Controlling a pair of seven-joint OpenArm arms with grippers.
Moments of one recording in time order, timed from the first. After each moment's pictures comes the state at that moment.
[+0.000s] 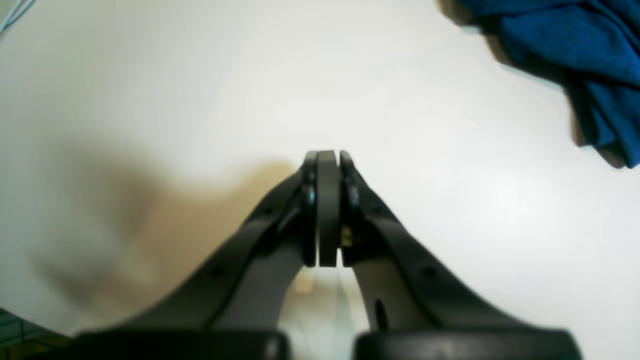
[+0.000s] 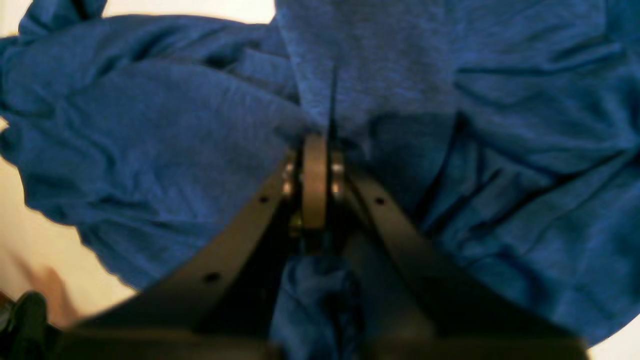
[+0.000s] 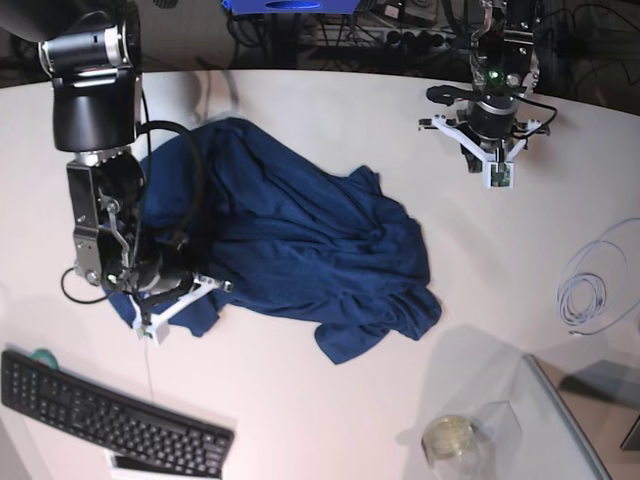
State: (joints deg) left arm 25.1 -11.3 -3.6 90.7 -4.0 3.2 22.4; right arm 14.1 3.2 -0.7 68.4 24.8 -2.6 -56.7
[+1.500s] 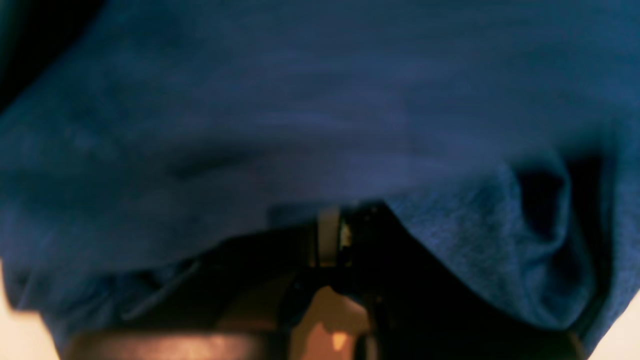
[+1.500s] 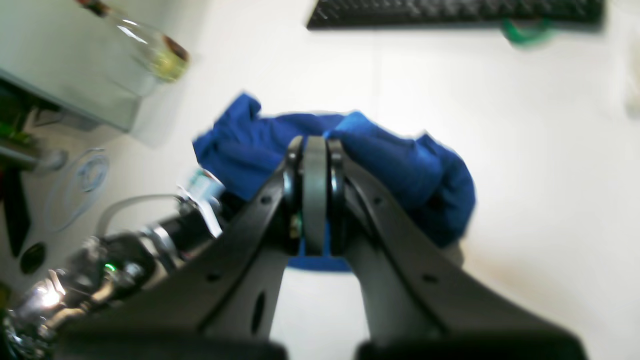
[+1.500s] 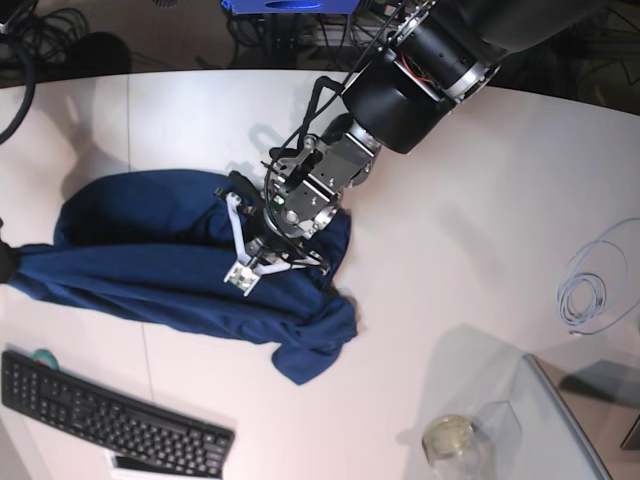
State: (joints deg) left arm -18.0 4.8 41.4 45.9 -4.0 3.4 20.2; right arm -11.2 14.0 45.4 114.8 60.2 17.9 -70.9
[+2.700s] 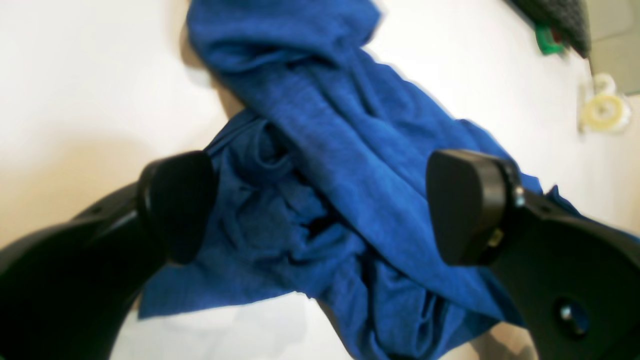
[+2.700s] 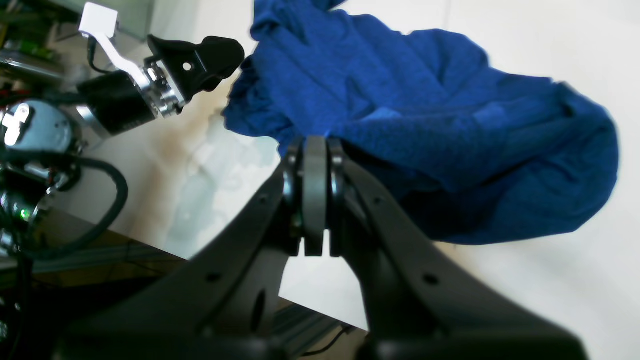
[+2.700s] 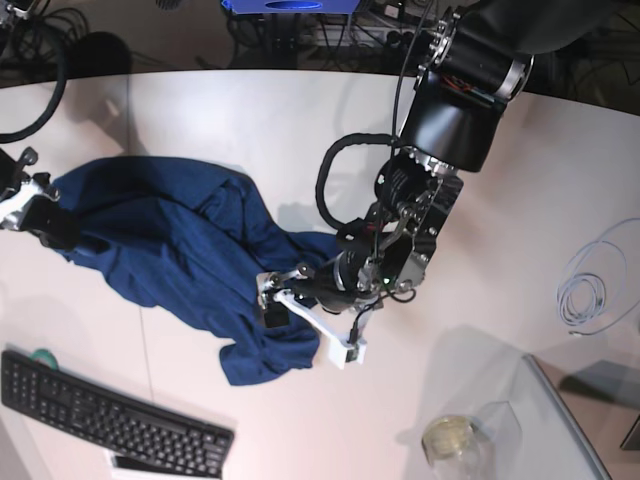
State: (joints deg) left arm -19.3 -1.2 21.5 60.9 -38.1 4.2 33.4; right arm -13.7 12.4 36.1 113.5 60.5 17.9 -75.3
